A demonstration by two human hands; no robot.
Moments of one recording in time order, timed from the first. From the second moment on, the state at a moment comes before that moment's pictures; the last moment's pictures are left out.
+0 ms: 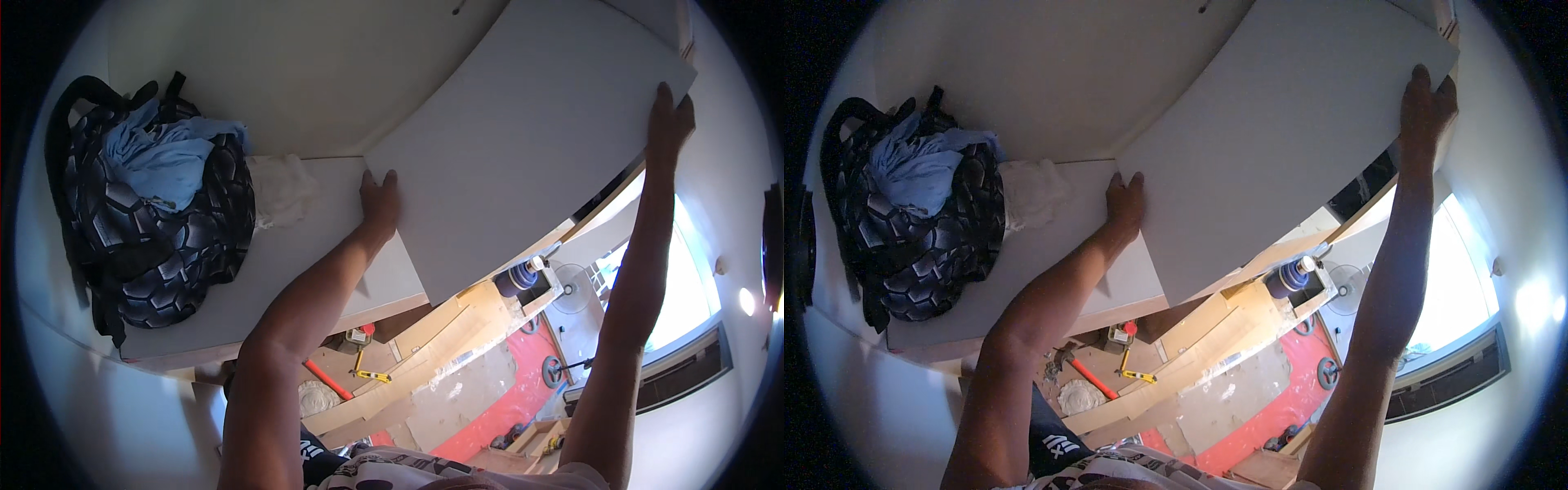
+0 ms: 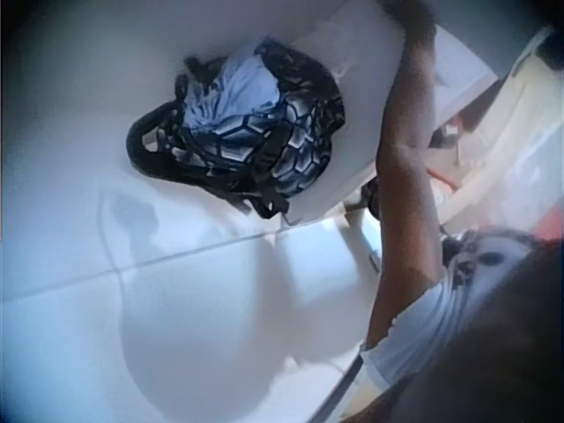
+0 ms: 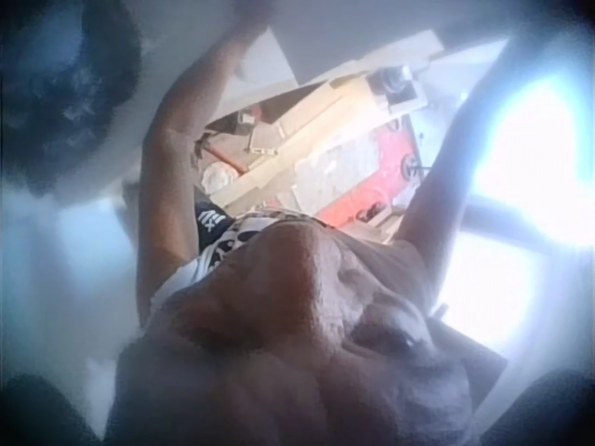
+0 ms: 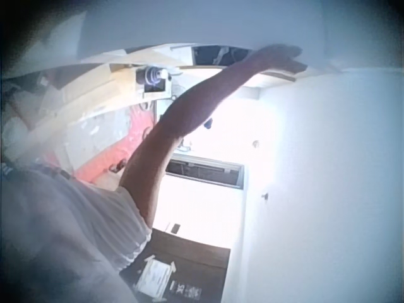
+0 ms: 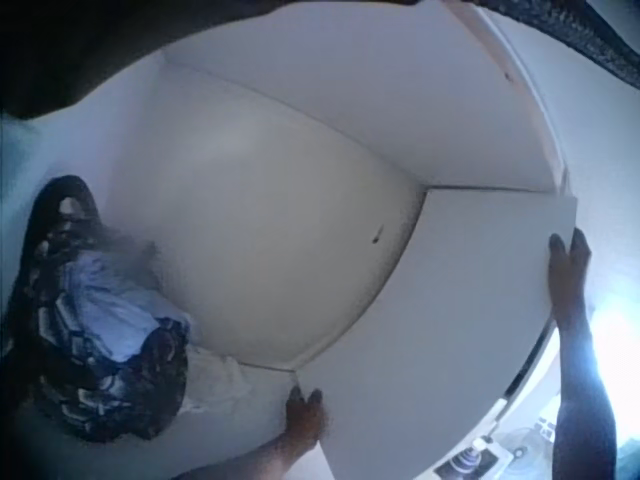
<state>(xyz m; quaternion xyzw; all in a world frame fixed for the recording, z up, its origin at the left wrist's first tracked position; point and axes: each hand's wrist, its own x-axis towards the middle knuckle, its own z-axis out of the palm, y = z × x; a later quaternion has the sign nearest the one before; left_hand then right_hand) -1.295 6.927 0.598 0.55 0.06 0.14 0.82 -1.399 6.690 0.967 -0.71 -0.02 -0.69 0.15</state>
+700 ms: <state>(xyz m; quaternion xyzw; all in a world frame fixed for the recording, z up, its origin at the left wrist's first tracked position) -1.434 6.890 0.665 0.77 -0.44 0.28 0.36 -1.409 6.715 0.963 -0.70 -0.03 -0.70 0.17</state>
